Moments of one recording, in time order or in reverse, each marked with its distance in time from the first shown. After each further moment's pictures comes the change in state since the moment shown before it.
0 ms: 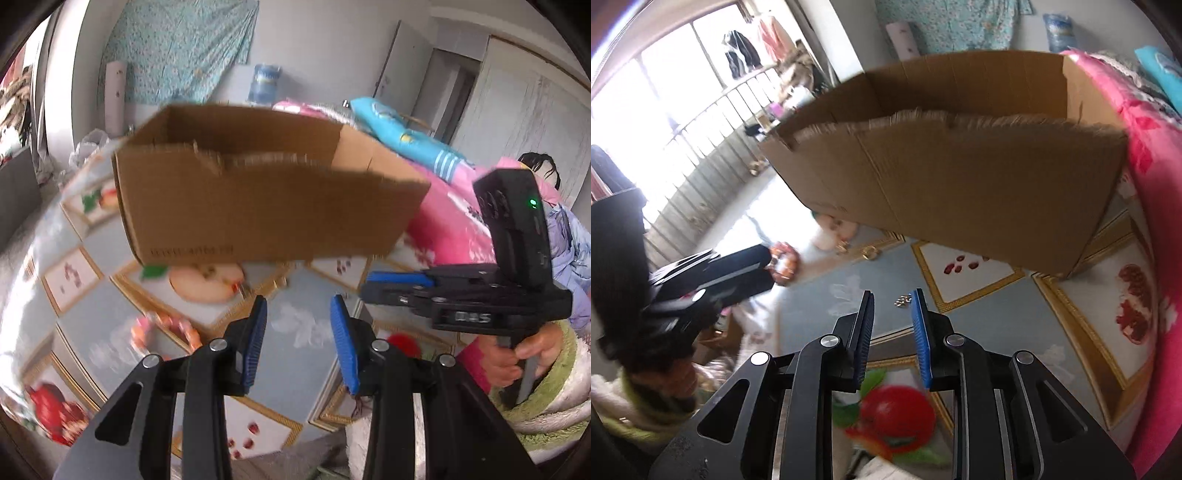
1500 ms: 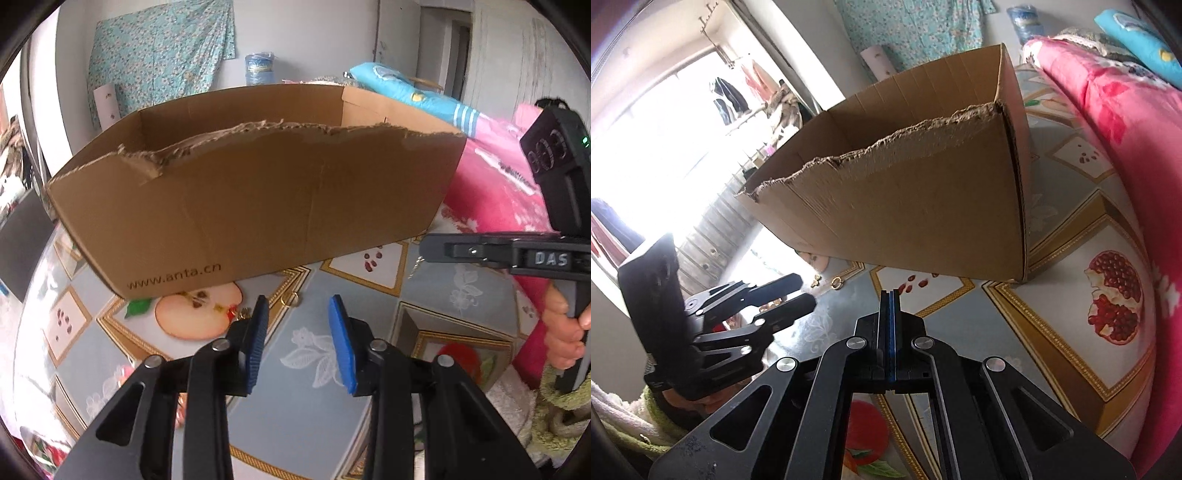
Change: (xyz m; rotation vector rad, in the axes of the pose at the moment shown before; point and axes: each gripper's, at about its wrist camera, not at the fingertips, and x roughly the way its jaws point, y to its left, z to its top) left arm 0.071 -0.021 0.020 0.179 0.065 0.156; right arm -0.025 -0.067 -0.016 0.171 -0.113 0.121
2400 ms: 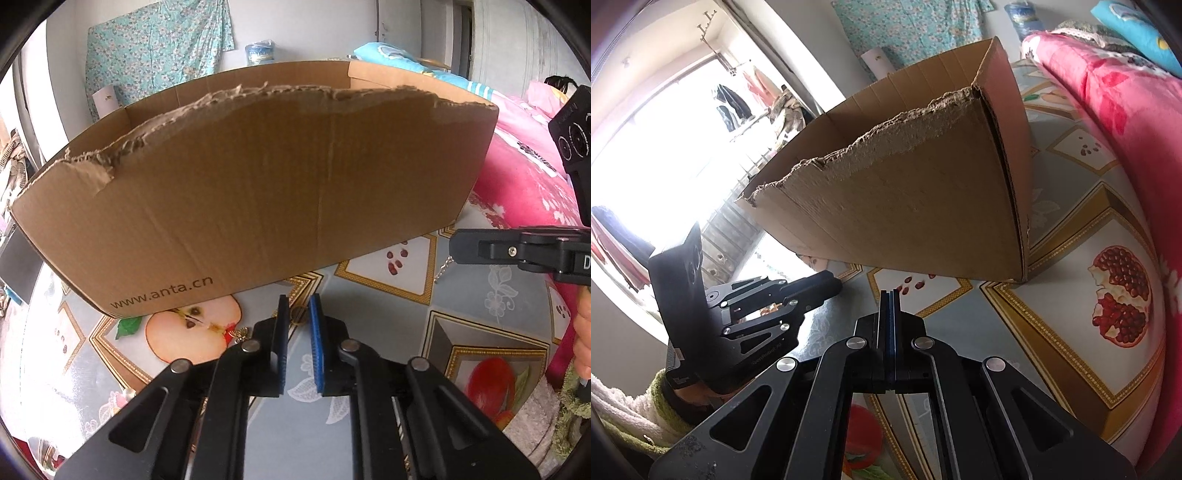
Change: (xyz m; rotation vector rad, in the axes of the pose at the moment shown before) left arm 0.033 -0.004 0.009 0.029 0.045 0.060; right arm 0.009 0.000 -0.002 0.022 -0.009 0.029
